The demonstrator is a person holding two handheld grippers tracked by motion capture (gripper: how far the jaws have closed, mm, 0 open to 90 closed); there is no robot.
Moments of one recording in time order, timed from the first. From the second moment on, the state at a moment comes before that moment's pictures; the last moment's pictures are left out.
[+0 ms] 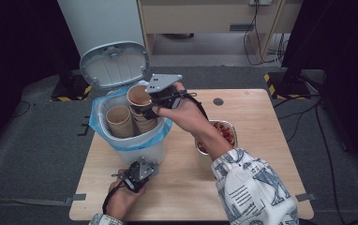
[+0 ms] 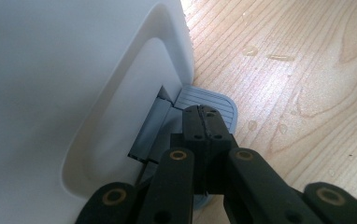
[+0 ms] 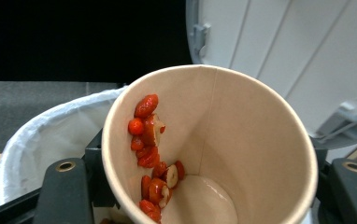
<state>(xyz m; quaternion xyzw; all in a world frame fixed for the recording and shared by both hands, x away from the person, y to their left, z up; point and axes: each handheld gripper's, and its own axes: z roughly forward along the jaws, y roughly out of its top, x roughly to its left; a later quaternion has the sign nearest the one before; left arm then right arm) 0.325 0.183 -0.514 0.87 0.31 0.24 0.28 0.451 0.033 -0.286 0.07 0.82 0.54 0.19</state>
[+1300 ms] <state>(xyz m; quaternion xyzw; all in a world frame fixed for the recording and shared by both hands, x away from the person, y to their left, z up) 0.326 0.184 -0.514 0.87 0.31 0.24 0.28 0.454 0.041 -0.310 0.10 0.83 0.53 0.12</state>
